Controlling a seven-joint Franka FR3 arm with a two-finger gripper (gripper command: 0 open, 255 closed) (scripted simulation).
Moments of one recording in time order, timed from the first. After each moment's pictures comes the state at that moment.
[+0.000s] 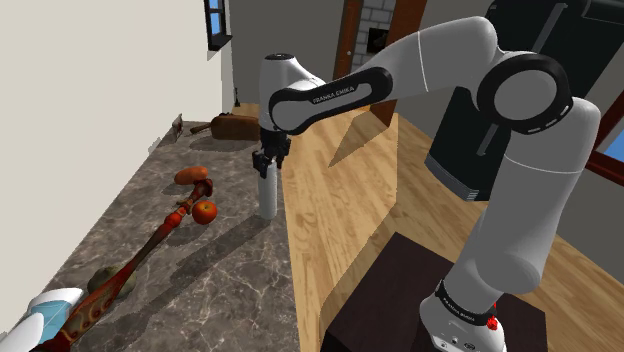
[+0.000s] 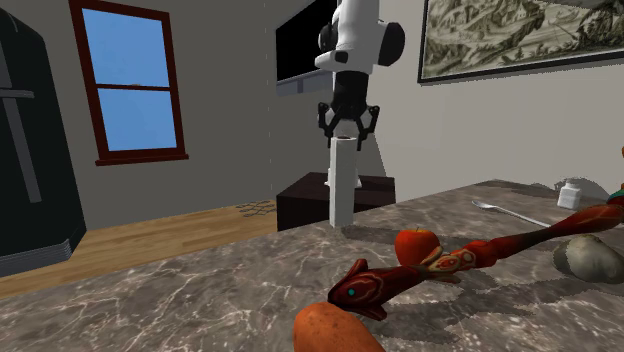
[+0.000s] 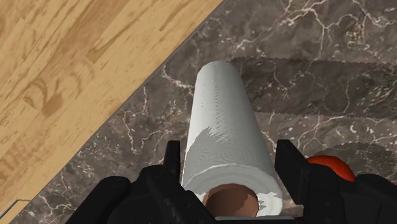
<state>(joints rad) 0.06 0.17 0.15 -1.88 -0.13 2.14 0.22</state>
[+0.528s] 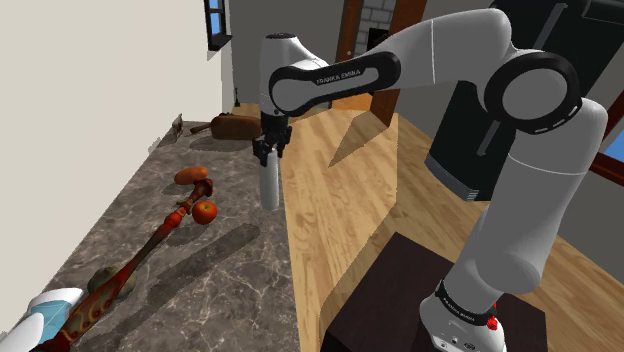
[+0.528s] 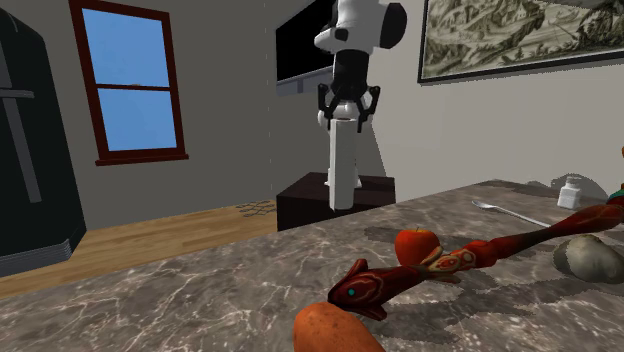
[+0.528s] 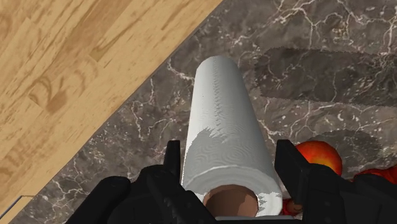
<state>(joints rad) 0.06 0.14 0.15 -1.81 -0.12 2.04 0.21</state>
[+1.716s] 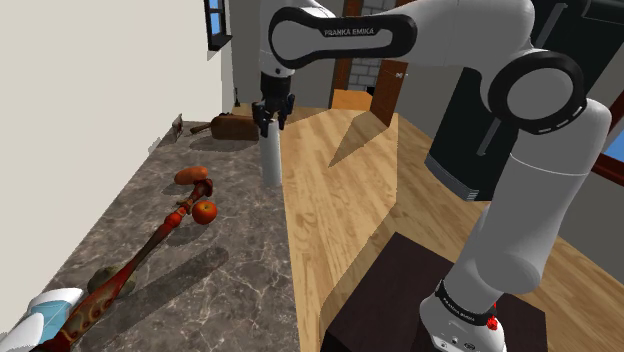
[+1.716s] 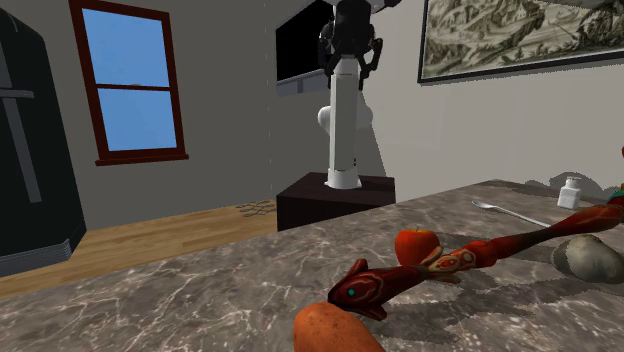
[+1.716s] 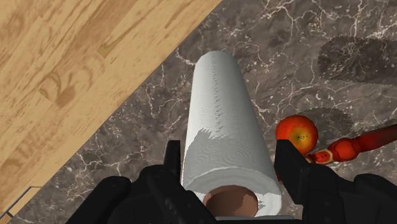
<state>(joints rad) 0.06 0.13 0.15 -1.59 -0.11 1.80 0.18</state>
